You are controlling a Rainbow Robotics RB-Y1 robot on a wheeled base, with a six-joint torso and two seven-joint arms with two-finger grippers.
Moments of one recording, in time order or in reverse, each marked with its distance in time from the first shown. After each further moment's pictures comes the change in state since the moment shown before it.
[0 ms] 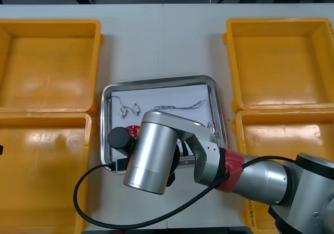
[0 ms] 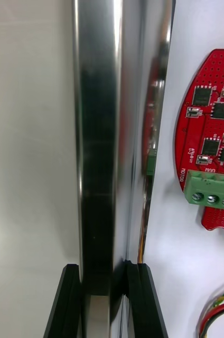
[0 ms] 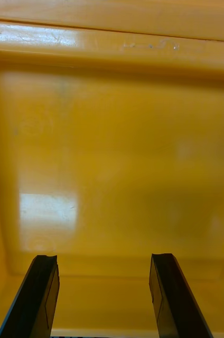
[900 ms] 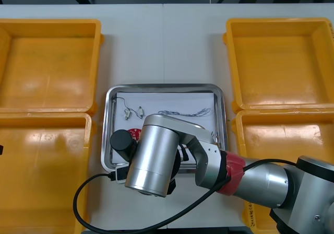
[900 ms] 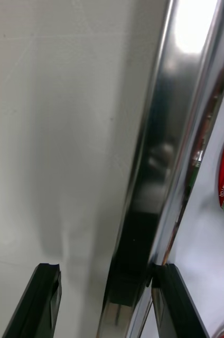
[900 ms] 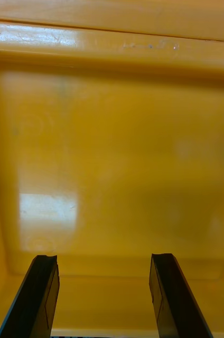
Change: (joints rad) right arm 0.020 -0.004 0.009 -0.003 -0.066 -0.005 0.029; left arm 0.000 0.000 0.000 0.000 0.000 0.000 0.000
